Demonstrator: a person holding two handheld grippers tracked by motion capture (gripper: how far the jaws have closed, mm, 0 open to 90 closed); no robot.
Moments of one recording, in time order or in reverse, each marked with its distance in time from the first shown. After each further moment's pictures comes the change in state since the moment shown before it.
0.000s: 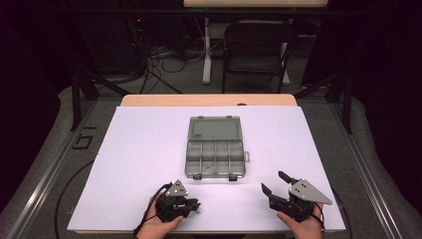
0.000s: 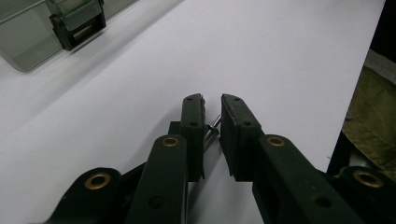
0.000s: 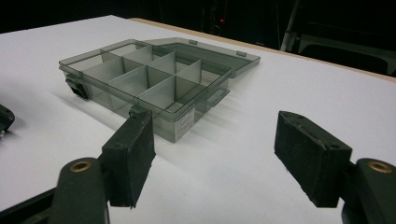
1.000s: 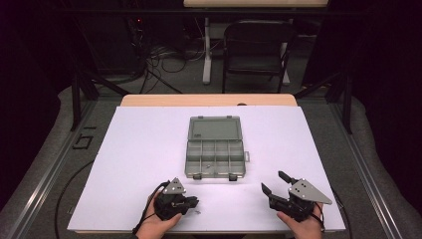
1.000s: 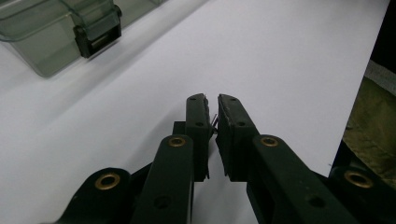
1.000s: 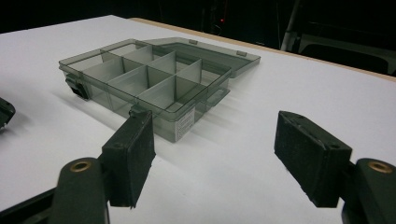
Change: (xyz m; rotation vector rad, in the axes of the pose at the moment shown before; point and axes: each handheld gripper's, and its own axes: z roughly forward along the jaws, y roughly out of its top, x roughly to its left) left arm 0.005 0.002 -0.007 -0.029 0.007 -0.020; right arm 0.000 0.000 0.001 -0.002 0.001 0.002
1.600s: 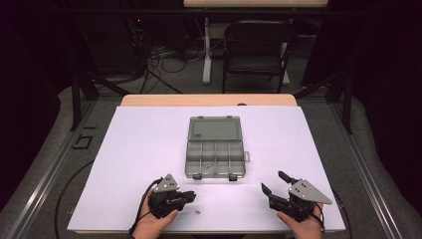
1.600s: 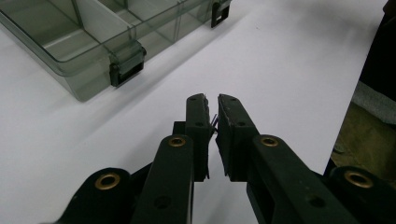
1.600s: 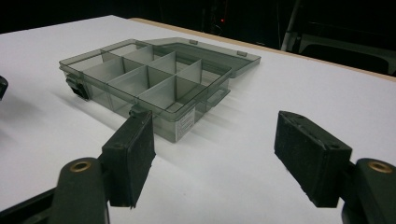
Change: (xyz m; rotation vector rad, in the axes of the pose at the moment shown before) left arm 0.002 0.005 -0.018 -0.101 0.020 -0.019; right arm 0.000 0.000 0.000 0.000 0.002 0.000
